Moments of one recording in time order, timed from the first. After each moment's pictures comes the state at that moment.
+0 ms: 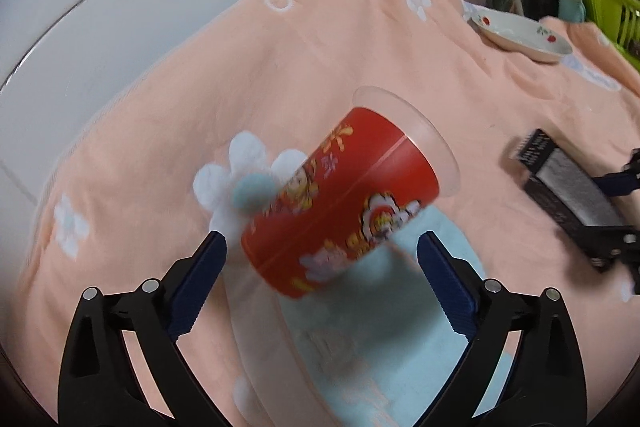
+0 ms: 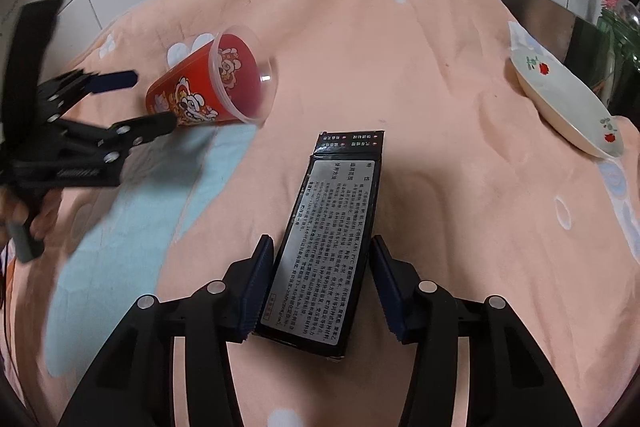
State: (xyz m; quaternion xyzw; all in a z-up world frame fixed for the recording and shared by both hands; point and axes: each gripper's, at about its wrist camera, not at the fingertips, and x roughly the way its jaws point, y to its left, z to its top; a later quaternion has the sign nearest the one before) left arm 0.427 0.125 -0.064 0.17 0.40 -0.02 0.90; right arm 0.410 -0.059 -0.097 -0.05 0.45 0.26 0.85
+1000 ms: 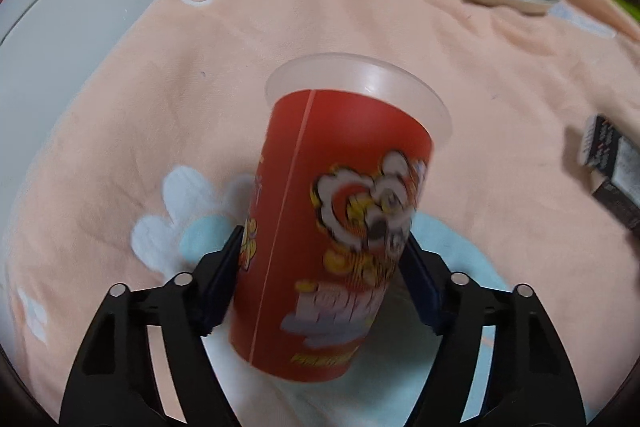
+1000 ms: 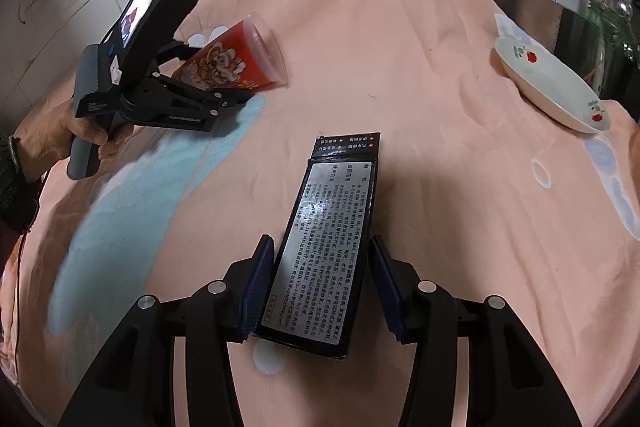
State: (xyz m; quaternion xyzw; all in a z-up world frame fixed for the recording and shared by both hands) left arm 0.464 0.100 -0.085 0.23 0.42 -0.07 0.87; right arm 0.367 -0.090 -0.093 -0.05 0.44 0.28 0.85
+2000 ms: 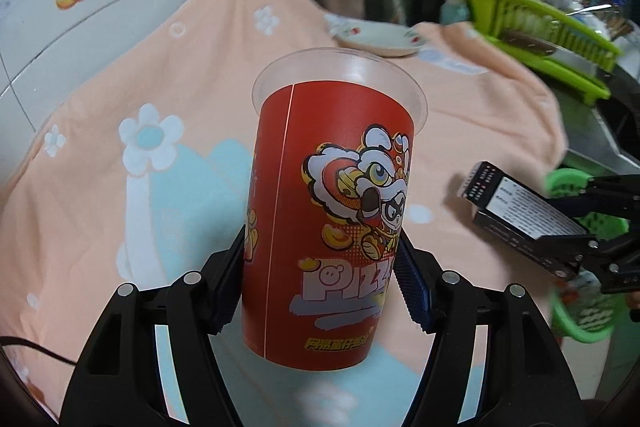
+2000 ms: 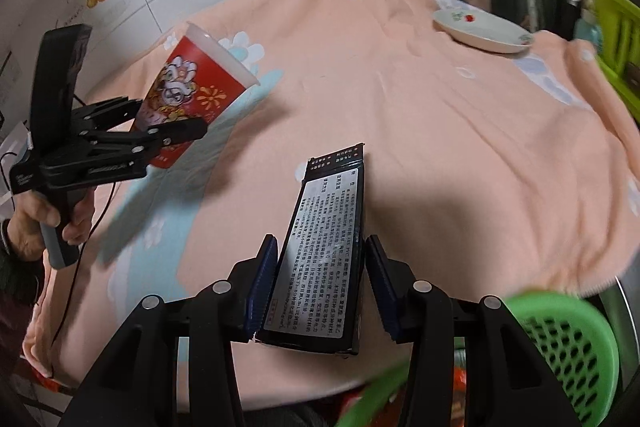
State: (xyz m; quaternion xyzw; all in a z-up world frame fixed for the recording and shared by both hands) left arm 0.251 0.029 -0.040 0.11 0.38 -0.14 0.91; right arm 0.236 -0.166 -0.077 0.02 0.43 0.26 0.86
